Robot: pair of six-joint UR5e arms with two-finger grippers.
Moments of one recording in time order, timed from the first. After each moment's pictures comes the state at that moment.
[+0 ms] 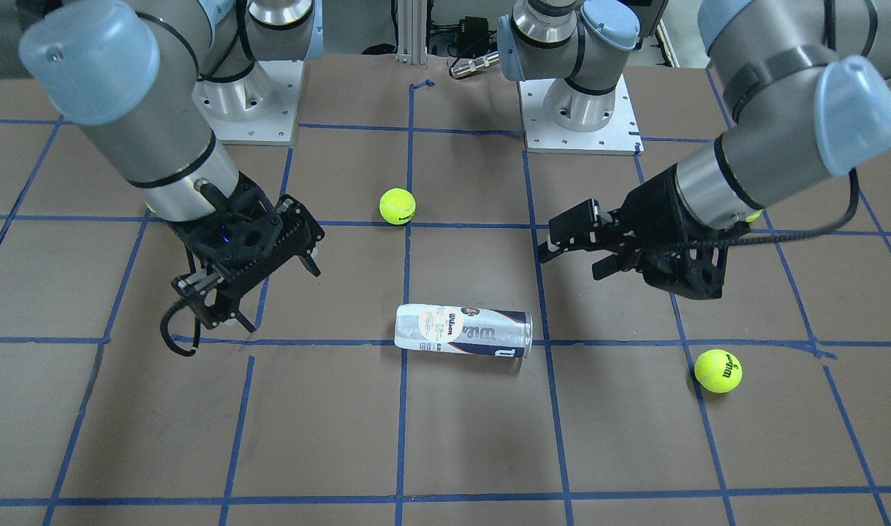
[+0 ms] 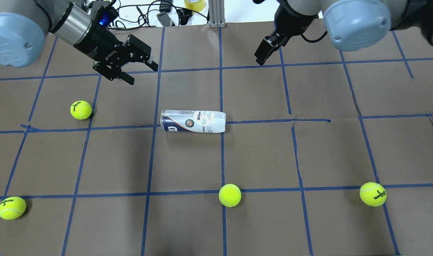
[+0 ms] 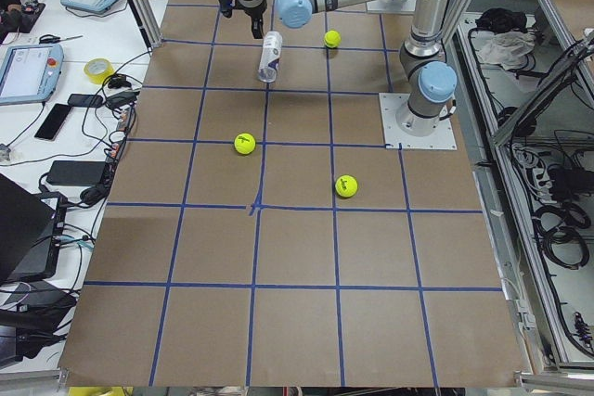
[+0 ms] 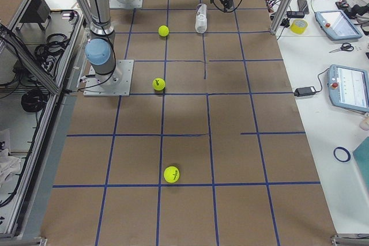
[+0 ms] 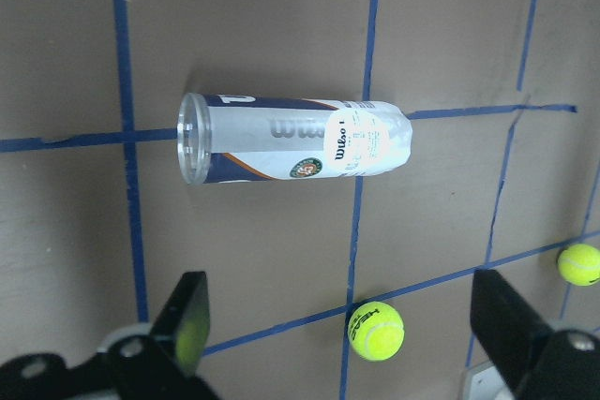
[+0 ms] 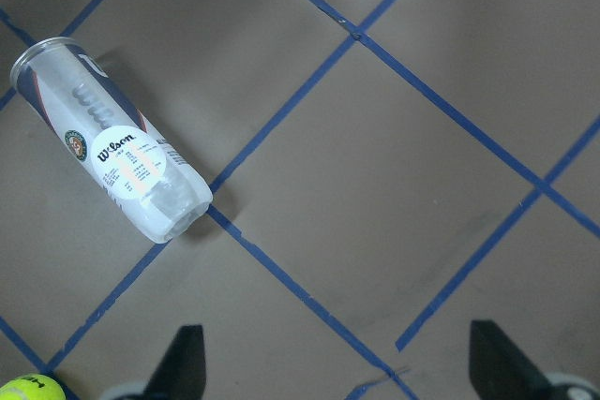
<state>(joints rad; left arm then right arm) -1.42 -1.82 -1.56 -1.50 0.99 0.17 1.64 -1.39 1.47 -1.81 -1.38 -0.61</state>
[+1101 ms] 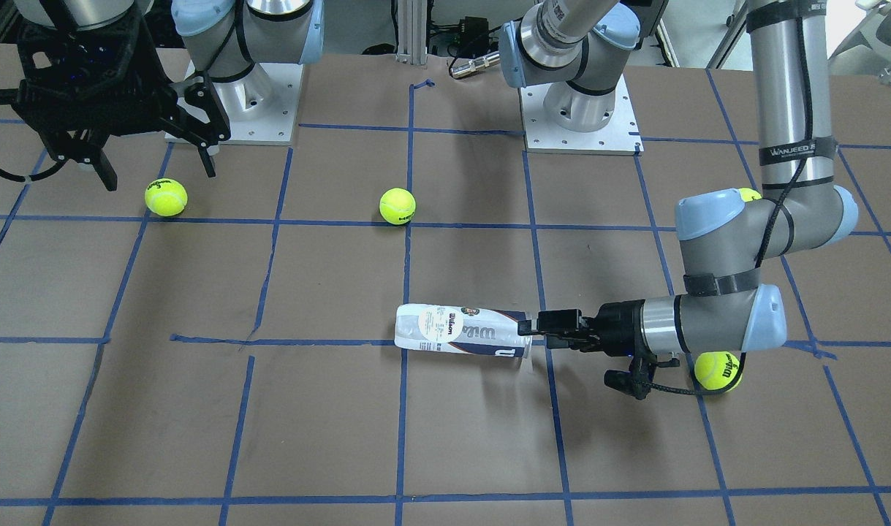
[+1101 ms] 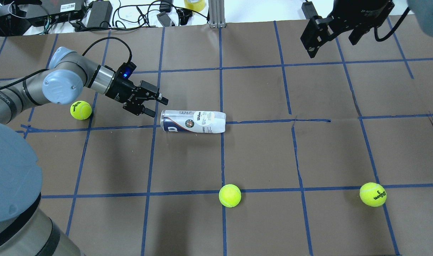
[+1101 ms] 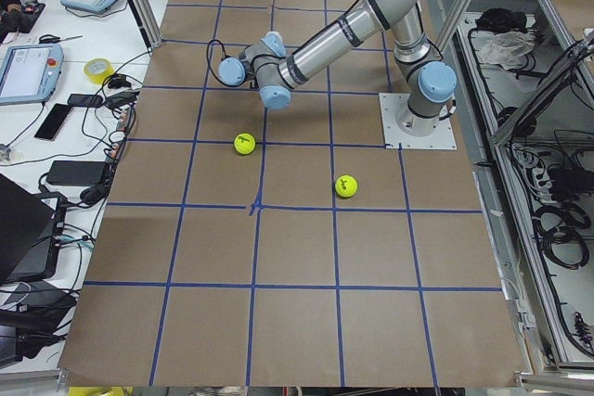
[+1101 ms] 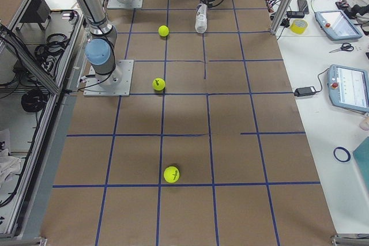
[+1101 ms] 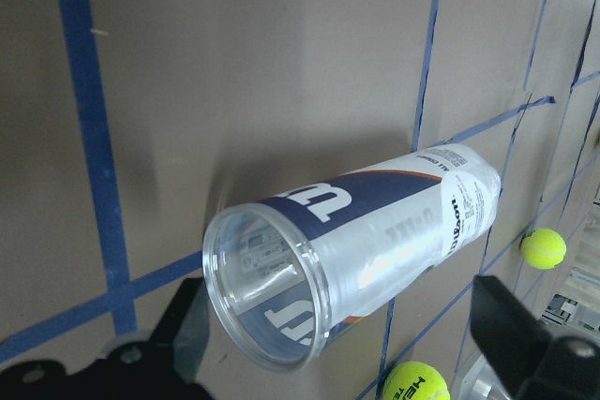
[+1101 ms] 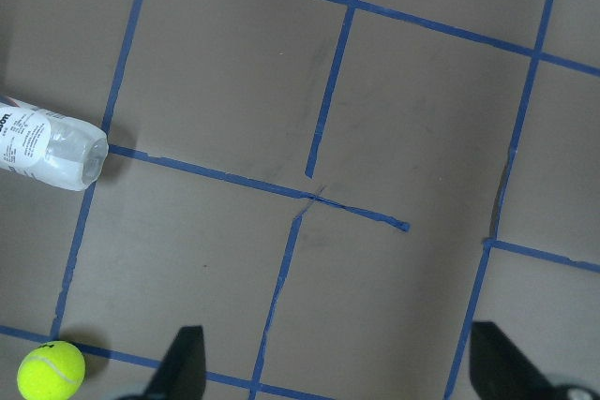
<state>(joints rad) -1.32 -2.08 -1.72 -1.42 0.80 0.47 1.58 -1.56 1.45 -1.59 -1.60 -0.23</state>
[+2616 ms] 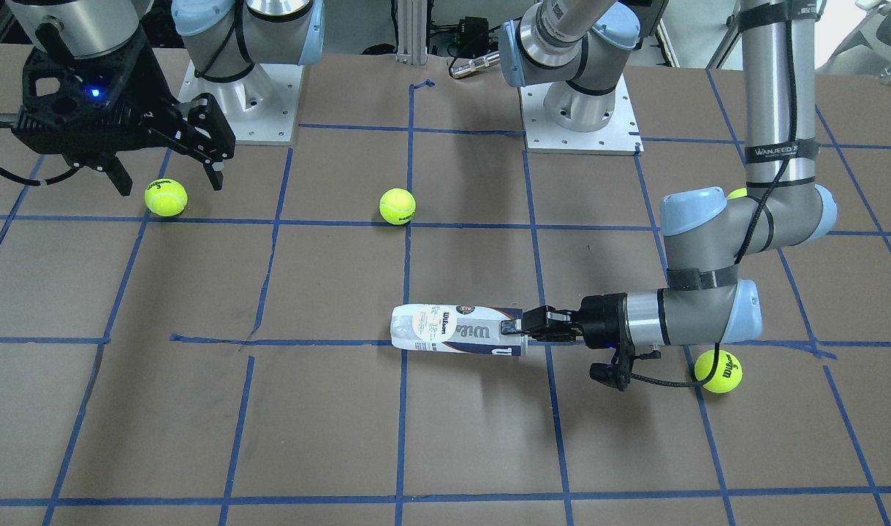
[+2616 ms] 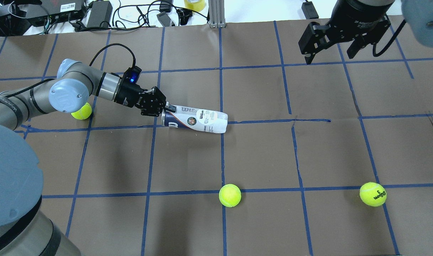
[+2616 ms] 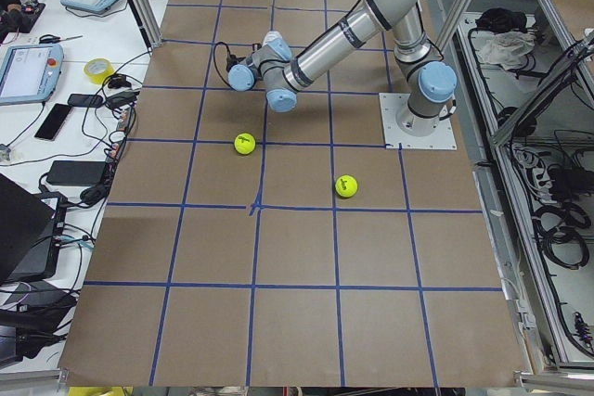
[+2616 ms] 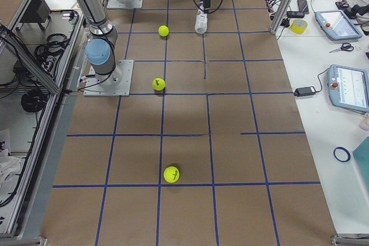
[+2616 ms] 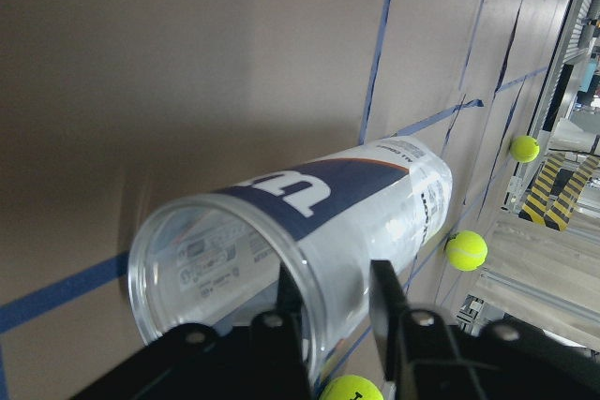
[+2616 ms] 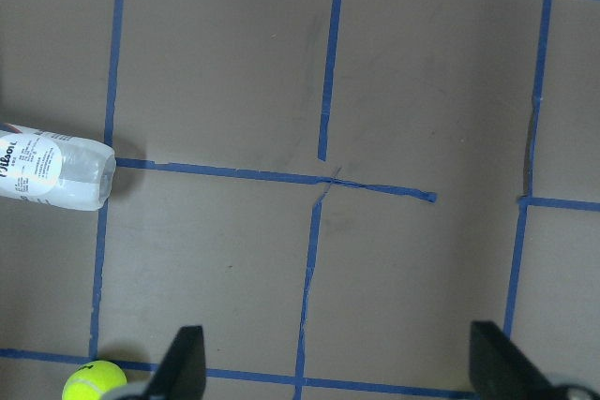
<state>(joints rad) -1.34 -2.07 -1.77 -1.42 0.66 0.44 1.57 -1.56 1.49 -1.60 -1.56 -0.11</state>
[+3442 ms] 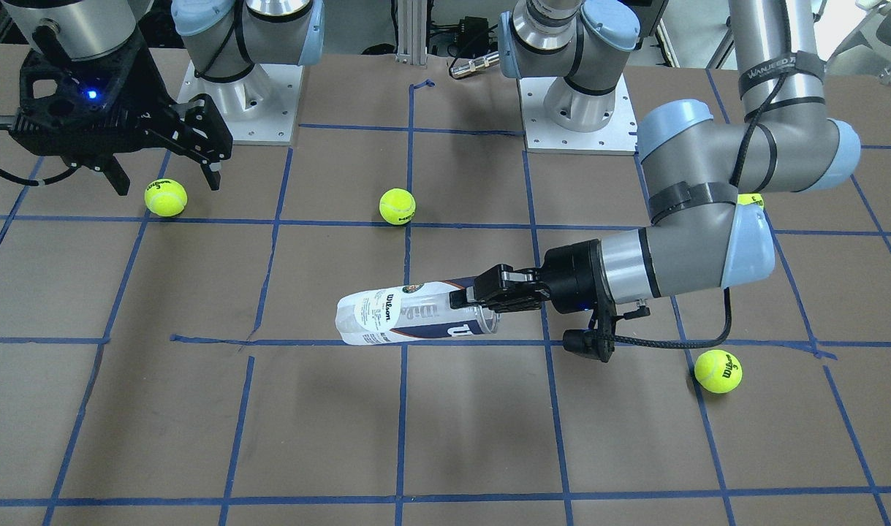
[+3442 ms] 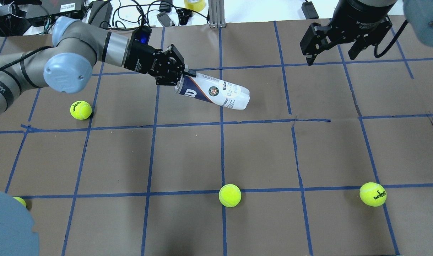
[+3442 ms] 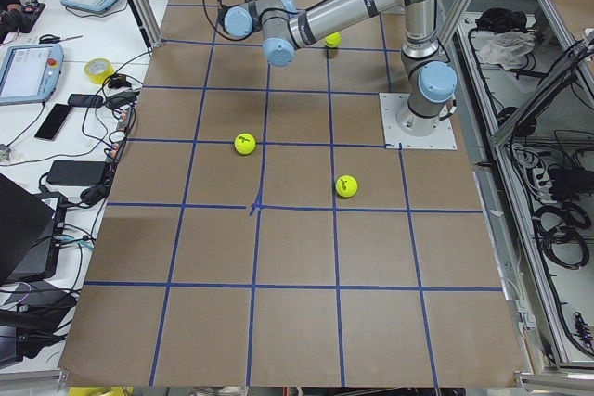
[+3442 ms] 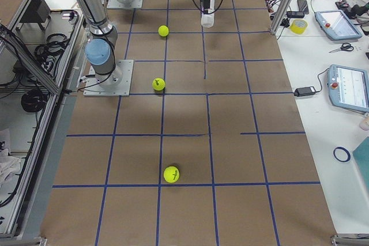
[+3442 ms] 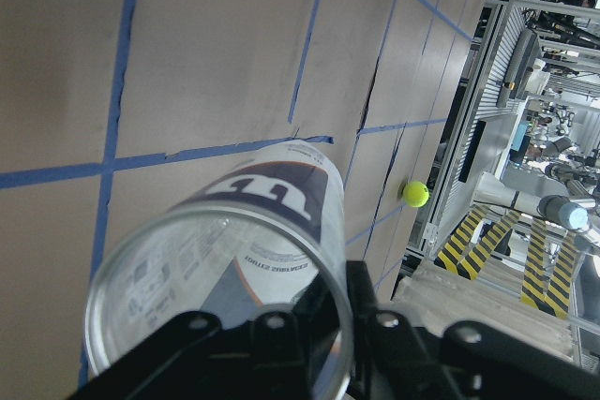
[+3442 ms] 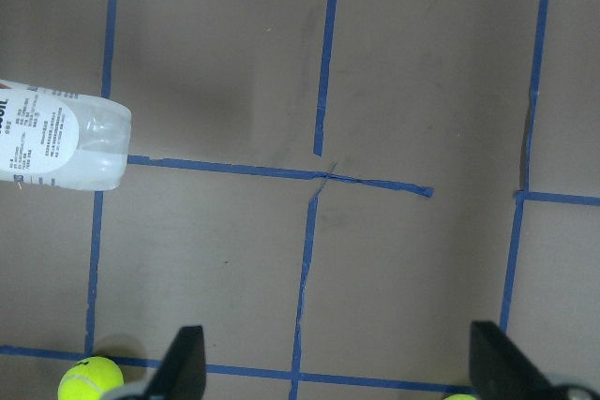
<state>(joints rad) -1.49 -1.90 -1.65 -1.35 0.61 0.02 1.56 -1.56 1.49 -1.59 -1.57 -0.11</state>
